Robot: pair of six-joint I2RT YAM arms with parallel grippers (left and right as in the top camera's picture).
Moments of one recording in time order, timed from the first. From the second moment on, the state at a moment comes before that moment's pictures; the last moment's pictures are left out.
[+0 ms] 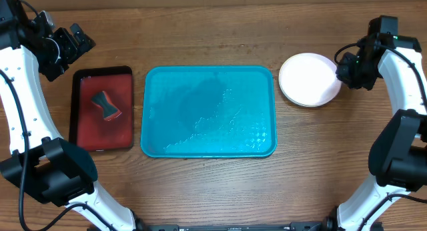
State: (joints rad) left arm 0.41 1.97 2.06 -1.23 0.34 -0.24; right arm -0.21 1.98 1.63 -1.00 -0.13 0.28
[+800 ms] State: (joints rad) left arm 0.41 1.97 2.06 -1.23 0.34 -0.24; right arm -0.14 1.59 1.62 -1.42 -0.30 0.25
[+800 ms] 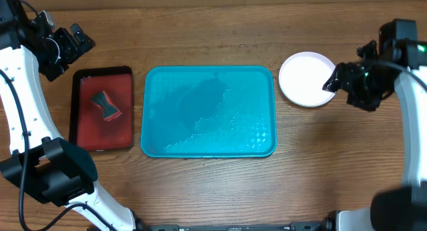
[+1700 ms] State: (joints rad) left arm 0.41 1.97 2.06 -1.23 0.34 -0.24; right arm 0.05 1.47 1.62 -1.64 -0.36 0.23
